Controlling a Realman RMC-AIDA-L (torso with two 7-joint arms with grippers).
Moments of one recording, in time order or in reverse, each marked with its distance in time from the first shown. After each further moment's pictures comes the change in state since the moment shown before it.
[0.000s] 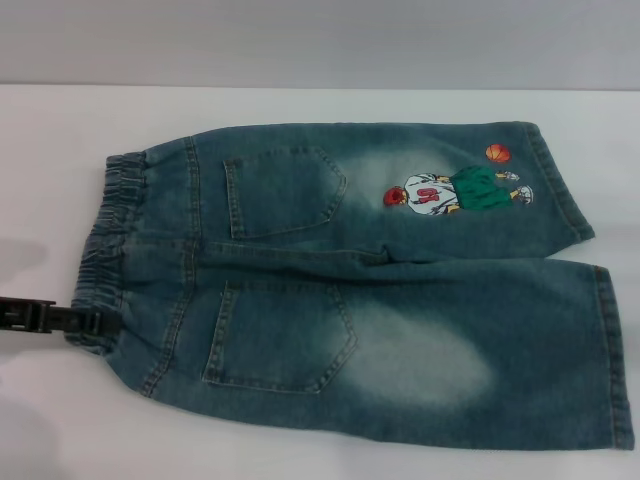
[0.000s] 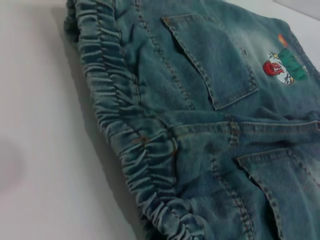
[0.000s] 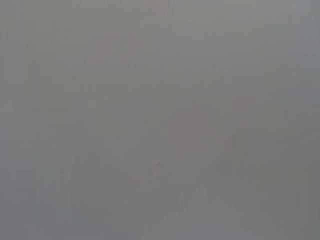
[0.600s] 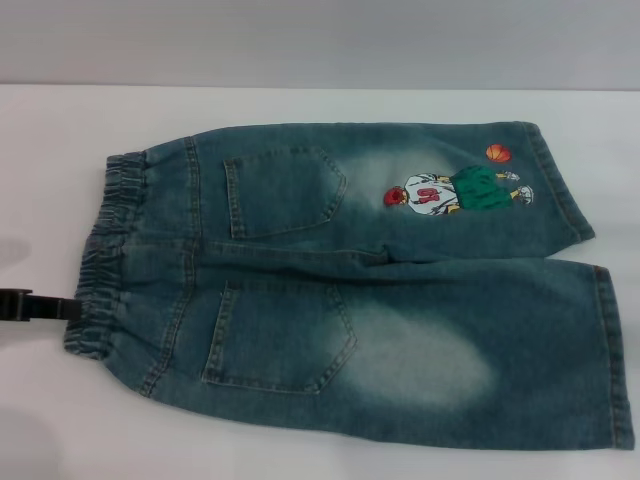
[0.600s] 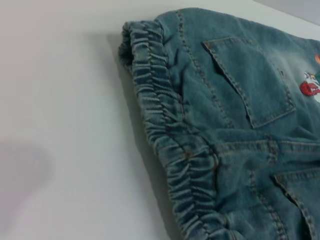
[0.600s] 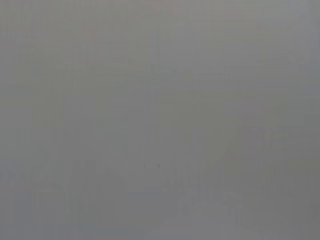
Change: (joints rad) left arm 0.016 -0.028 0.009 0.119 -0.015 -0.008 -0.047; right arm -0.001 -0.001 0.001 -0.007 0.000 0.002 -0.001
